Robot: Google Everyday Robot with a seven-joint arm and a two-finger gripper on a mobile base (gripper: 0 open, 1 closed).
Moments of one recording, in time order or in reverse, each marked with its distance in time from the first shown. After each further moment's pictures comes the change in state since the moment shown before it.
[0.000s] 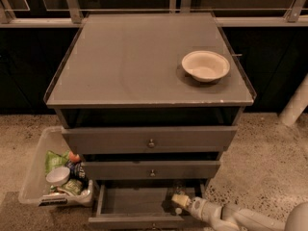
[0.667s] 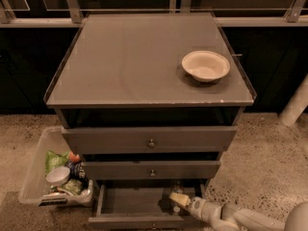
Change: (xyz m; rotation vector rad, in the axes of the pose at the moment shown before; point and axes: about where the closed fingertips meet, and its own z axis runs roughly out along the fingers) arm 0.000 0.000 0.000 0.000 0.000 0.000
